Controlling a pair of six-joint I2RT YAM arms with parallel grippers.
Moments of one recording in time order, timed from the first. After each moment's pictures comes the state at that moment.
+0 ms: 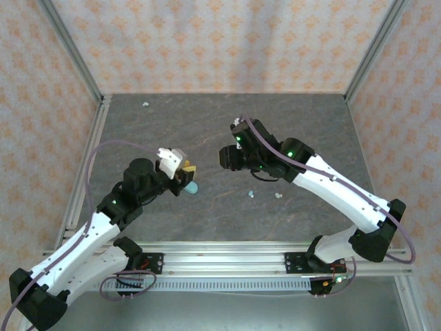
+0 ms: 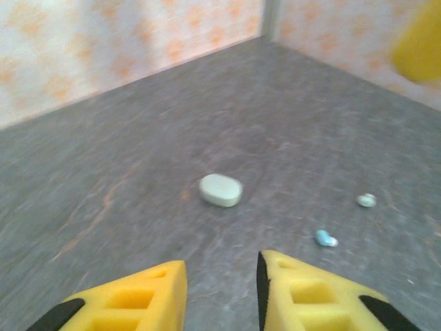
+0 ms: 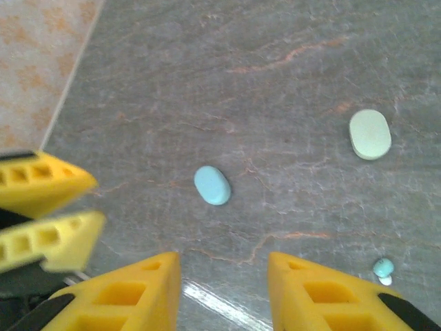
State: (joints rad) left arm -0.51 0.80 0.67 -0.22 0.12 0.00; right arm 0.90 1.38 1.51 -0.92 0.08 0.63
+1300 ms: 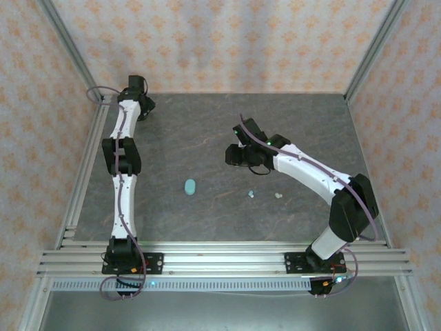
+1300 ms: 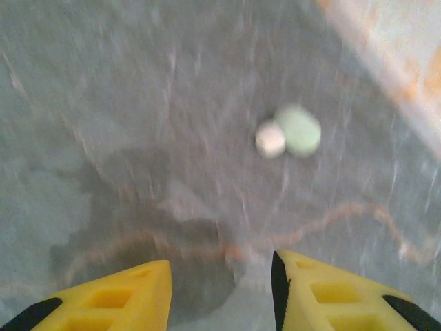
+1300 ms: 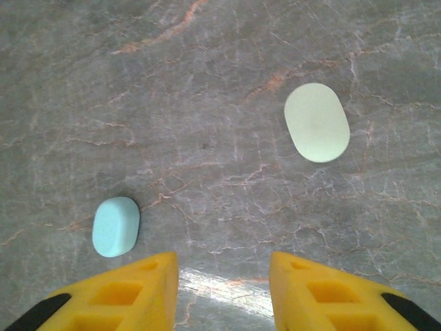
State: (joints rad) left arm 0.15 2.79 2.71 -0.85 -0.08 -0.76; right arm 0.68 1.60 1.30 -0.67 -0.04 0.62
